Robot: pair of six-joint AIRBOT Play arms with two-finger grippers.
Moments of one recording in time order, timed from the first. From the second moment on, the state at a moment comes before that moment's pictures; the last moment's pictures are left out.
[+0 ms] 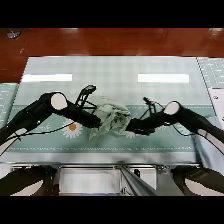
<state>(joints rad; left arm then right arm) -0.50 -1.21 0.85 1.01 -1.05 -1.40 0.37 -1.32 0.67 -0.75 0.96 1.48</state>
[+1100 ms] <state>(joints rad) -0.01 -1.05 1.72 0.98 -1.24 -1.40 0.12 -1.23 2.04 -1.18 1.39 1.55</state>
